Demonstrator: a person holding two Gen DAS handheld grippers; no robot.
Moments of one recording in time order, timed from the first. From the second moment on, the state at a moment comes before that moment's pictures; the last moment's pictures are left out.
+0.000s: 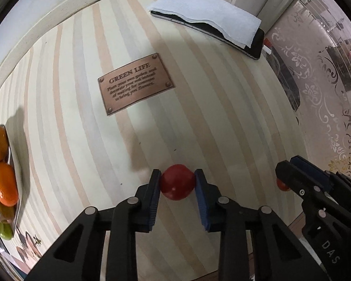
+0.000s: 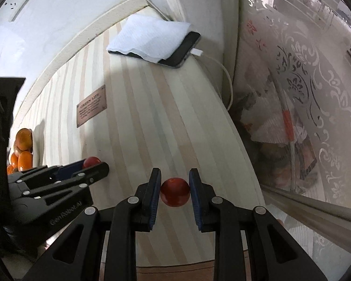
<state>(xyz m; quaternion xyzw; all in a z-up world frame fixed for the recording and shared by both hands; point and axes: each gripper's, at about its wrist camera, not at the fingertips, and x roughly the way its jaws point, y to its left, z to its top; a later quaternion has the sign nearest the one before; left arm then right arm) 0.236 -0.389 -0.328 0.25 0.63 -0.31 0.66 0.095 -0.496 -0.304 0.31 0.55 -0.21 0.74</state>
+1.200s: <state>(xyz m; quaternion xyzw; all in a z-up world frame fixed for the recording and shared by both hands) 0.393 0.056 -0.218 -0.11 0.62 -0.08 0.78 0.385 -0.185 -0.252 0.27 0.60 0.11 0.75</state>
